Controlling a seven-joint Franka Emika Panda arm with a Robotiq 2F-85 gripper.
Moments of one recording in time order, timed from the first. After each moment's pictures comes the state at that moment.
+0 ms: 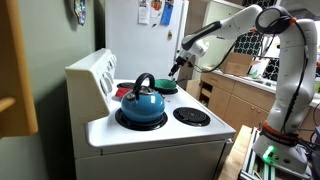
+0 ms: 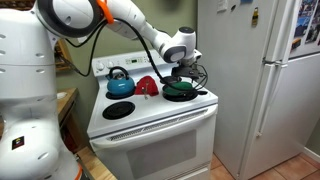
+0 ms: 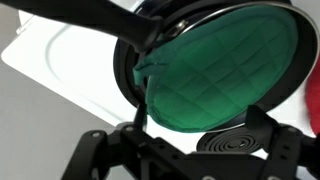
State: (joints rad) arm -0.18 0.26 0.06 -1.90 0.48 2.47 -0.86
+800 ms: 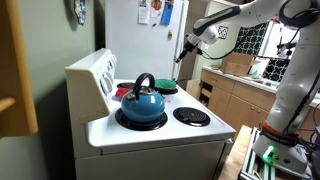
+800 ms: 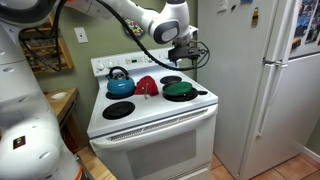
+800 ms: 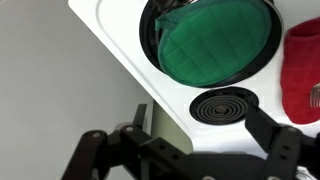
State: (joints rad) arm -0.16 0.00 0.01 -1.99 0.44 2.44 -0.95
